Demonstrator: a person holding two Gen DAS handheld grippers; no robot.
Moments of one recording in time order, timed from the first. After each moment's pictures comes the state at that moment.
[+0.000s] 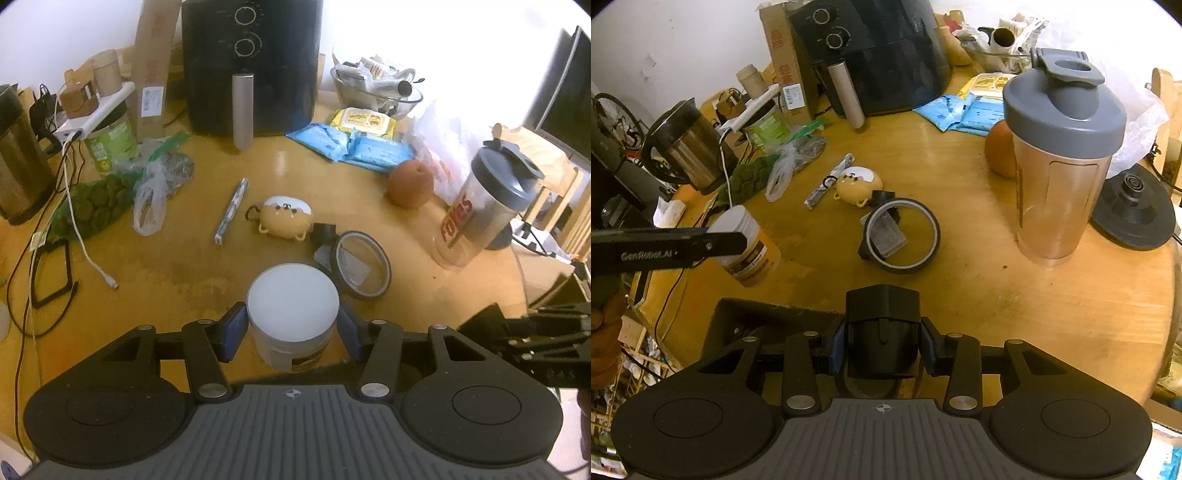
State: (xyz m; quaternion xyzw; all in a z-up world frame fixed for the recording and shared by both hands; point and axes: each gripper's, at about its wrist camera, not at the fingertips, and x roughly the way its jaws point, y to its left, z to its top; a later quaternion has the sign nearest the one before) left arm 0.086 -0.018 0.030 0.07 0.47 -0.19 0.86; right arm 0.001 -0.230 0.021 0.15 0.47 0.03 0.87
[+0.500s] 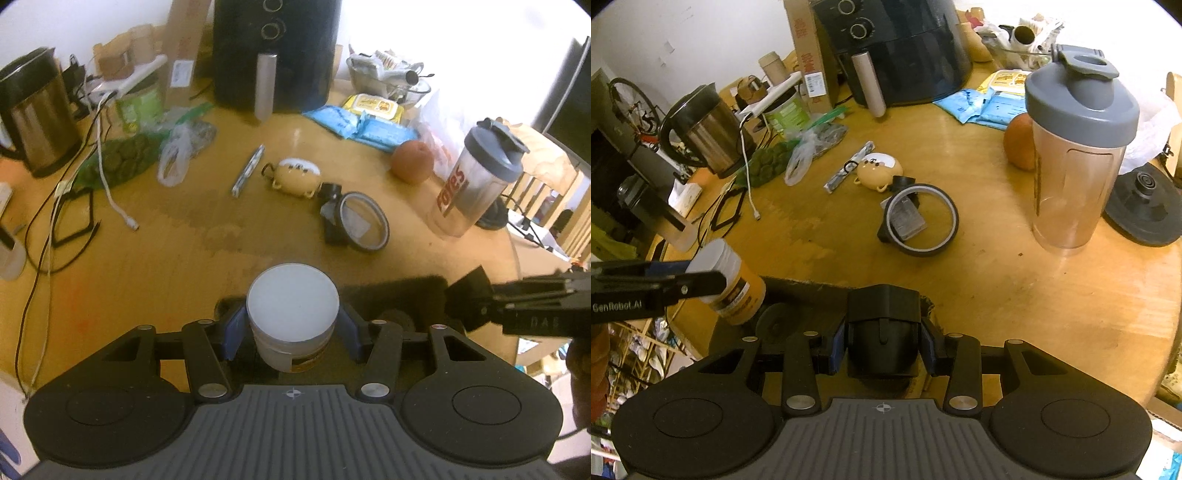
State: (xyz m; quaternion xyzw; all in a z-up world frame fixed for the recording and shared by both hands) left arm 0.030 0.005 0.030 0.04 0.48 -0.16 0.86; right arm -0.012 -0.219 0.020 0.14 0.47 0.06 0.87
